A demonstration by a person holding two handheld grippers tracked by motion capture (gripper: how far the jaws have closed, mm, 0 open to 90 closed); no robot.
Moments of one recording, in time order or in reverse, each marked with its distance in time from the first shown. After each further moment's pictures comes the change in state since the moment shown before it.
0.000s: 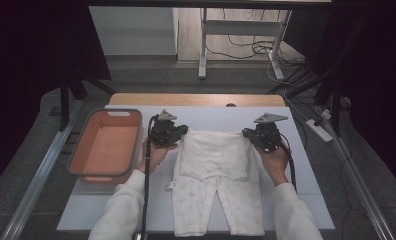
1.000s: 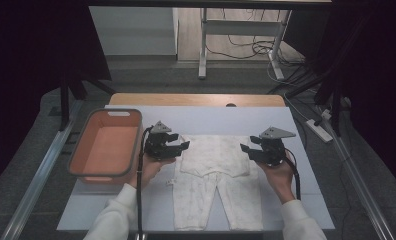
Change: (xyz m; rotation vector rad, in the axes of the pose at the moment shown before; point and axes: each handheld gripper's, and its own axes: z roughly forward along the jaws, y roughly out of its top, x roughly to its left) left arm -0.015 -0.034 -0.024 0.012 -0.063 0.003; right arm 0.023 -0.030 -0.028 -0.074 0.027 -0.007
